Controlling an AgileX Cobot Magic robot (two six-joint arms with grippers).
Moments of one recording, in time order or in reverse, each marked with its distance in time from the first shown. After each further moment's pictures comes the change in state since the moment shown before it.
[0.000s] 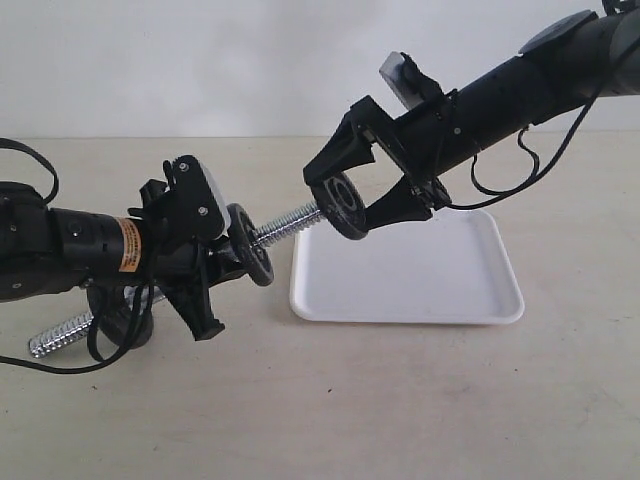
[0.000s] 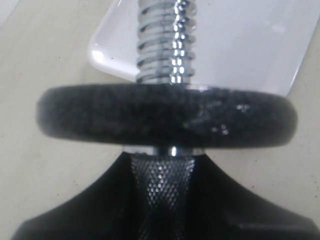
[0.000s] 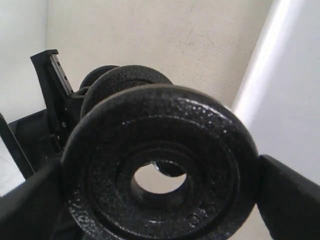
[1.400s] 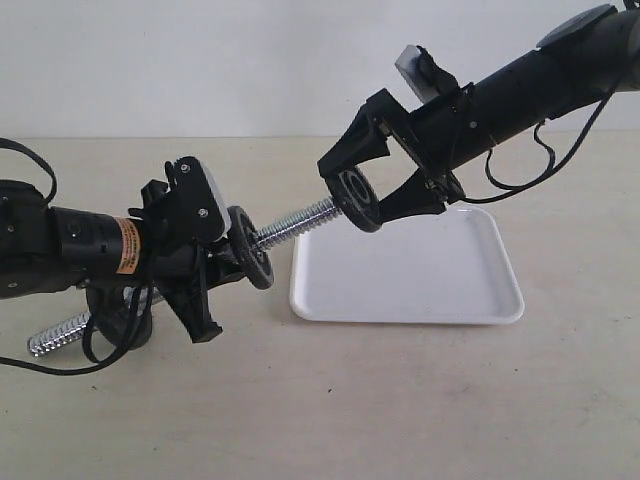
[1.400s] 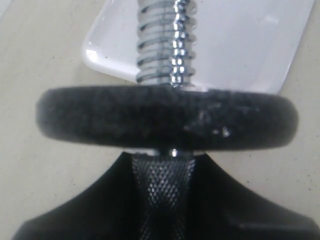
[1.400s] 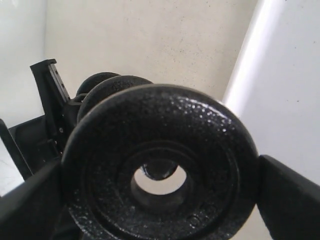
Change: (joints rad) left arm 0.000 -0.006 0.000 0.064 0.014 -0.045; right arm -0.033 -0.010 0.000 -0.008 0.004 -0.006
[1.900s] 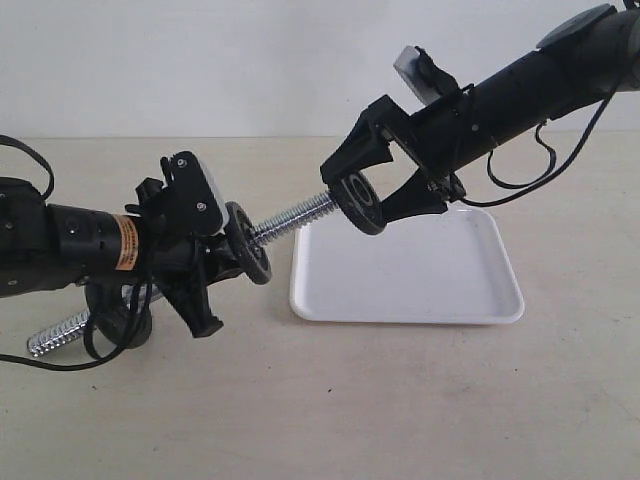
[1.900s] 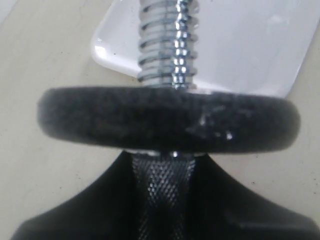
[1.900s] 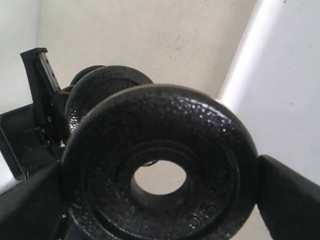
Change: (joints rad) left arm 0.000 -0.006 0.000 -0.035 0.009 -0.010; right arm 0.000 0.000 0.000 -0.017 0.000 -0.052
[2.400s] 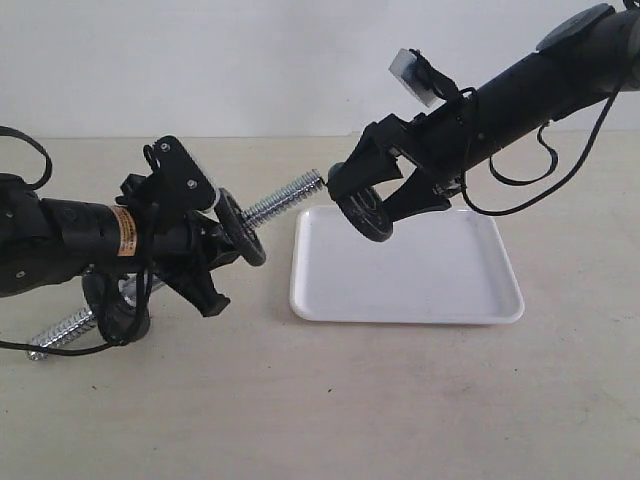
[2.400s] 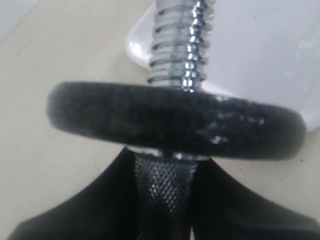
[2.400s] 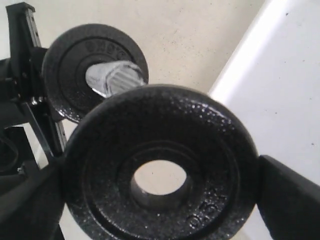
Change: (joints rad) left arm 0.000 -0.002 -0.006 -0.195 0.010 0.018; right arm 0.000 0.000 0.000 -0.048 0.004 -0.157
